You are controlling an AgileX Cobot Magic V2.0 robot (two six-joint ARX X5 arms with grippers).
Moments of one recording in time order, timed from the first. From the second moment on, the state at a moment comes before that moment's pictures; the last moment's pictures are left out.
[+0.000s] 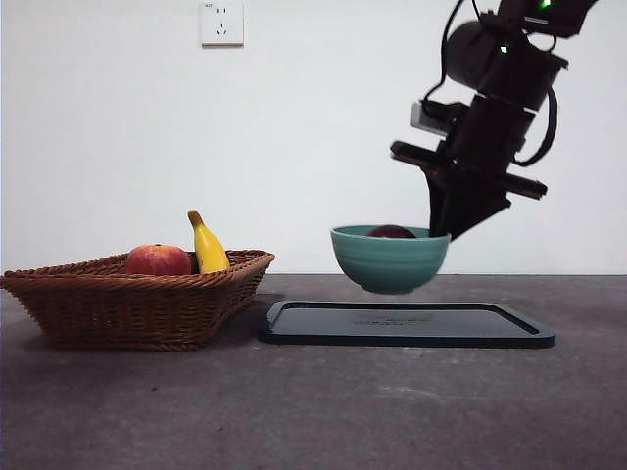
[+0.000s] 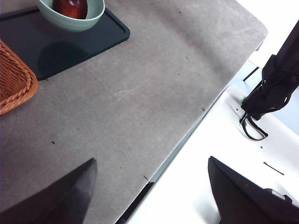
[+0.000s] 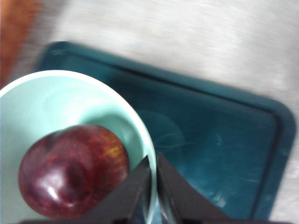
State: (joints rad) left arm -0.44 0.60 0.92 -1.01 0.58 0.04; right arm 0.30 1.84 1.42 -0.57 -0.21 0.16
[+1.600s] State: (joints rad) left arm -0.44 0.60 0.92 -1.01 0.58 0.04; right arm 0.34 0.91 1.20 -0.90 -0.29 0.10
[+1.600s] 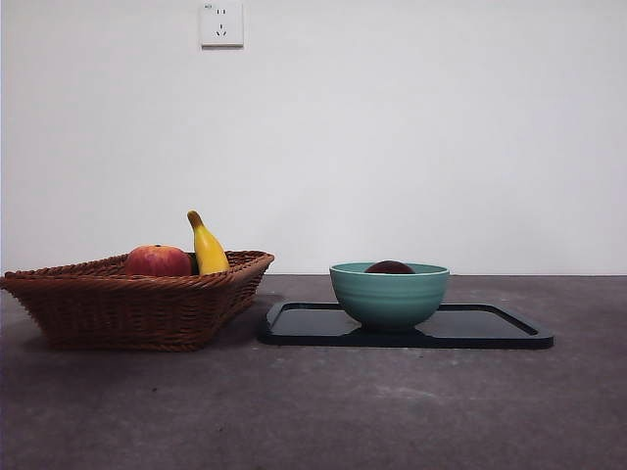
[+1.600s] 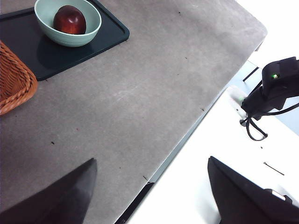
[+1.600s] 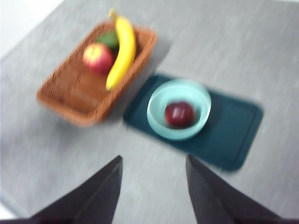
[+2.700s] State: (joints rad) left arm -0.44 0.60 0.92 -1.01 0.58 0.04; right arm 0.37 0.55 0.85 -0.97 -0.47 0.13
